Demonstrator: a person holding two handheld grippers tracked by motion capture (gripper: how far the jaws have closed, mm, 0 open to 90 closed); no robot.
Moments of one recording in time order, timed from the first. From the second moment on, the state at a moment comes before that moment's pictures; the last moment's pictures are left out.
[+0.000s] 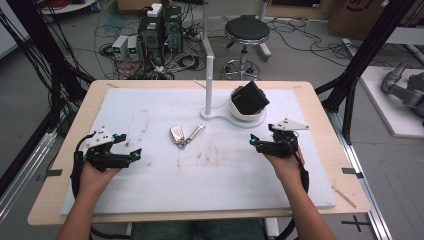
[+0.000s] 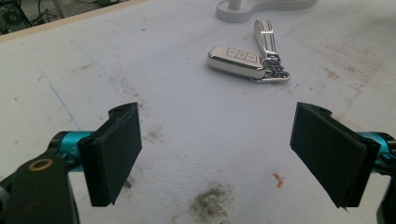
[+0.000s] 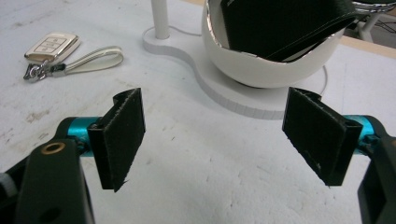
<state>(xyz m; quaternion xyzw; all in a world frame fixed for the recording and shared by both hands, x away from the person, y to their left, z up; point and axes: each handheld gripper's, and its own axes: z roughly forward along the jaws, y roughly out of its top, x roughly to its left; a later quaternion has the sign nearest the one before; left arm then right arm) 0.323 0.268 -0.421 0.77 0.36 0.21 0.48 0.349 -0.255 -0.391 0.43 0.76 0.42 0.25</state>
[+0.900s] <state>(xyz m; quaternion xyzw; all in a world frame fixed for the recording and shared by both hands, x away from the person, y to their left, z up) 0.323 0.272 -0.423 0.77 0.37 0.21 0.49 0.349 -0.251 -0.396 0.42 0.77 0.42 0.25</state>
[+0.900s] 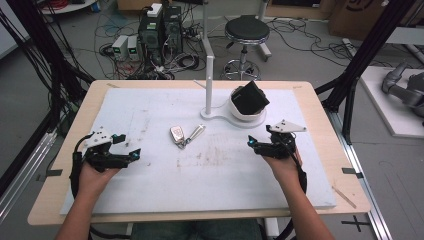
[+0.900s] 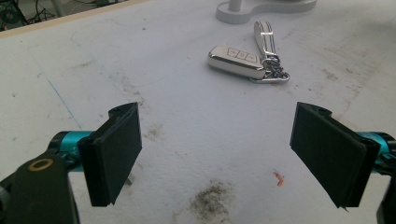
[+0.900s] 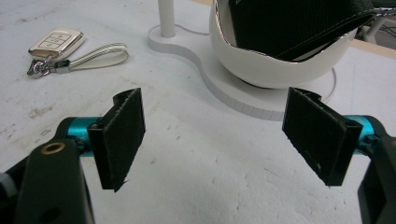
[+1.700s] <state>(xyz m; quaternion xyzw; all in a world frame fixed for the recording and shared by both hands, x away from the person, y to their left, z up) 0.336 0.241 -0.422 0.78 0.35 0.19 0.49 0.339 -0.246 -0.402 0.39 0.79 0.41 0.25</state>
